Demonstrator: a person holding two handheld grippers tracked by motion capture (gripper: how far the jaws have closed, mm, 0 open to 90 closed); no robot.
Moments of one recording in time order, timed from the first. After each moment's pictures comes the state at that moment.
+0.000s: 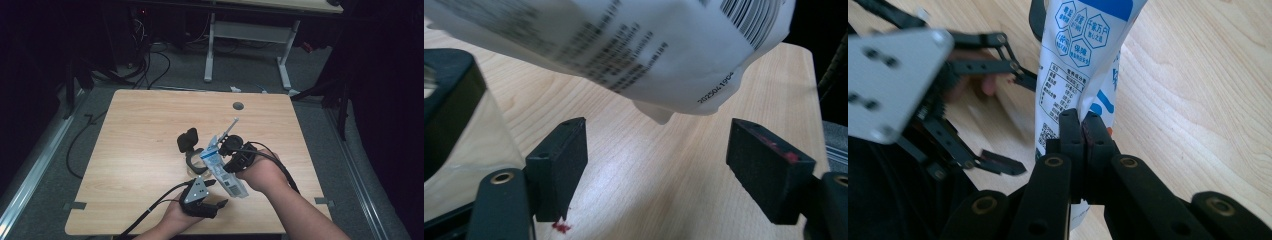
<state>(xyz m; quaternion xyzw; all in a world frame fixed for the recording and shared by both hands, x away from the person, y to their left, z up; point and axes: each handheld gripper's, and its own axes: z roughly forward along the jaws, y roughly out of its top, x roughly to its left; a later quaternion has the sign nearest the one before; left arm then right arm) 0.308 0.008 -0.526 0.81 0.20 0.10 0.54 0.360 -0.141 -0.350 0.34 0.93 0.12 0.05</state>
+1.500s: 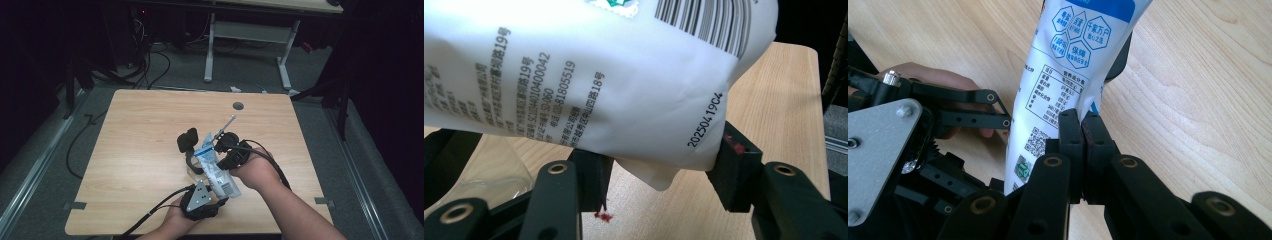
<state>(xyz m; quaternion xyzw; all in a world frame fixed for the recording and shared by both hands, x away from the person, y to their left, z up) 0.290 0.009 -0.517 0.81 0.18 0.14 0.54 0.369 -0.132 -0.356 0.35 0.92 0.15 0.04</state>
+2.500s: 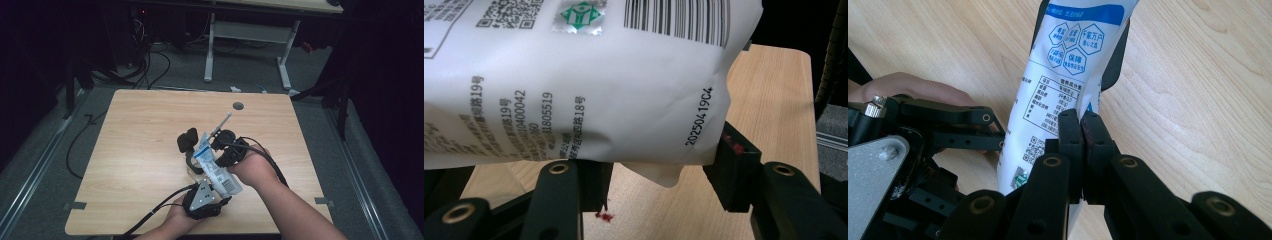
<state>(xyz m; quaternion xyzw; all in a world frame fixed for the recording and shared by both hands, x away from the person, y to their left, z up) 0.291 0.002 -0.506 0.81 0.17 0.14 0.54 0.375 -0.125 -0.353 0.34 0.93 0.14 0.05</state>
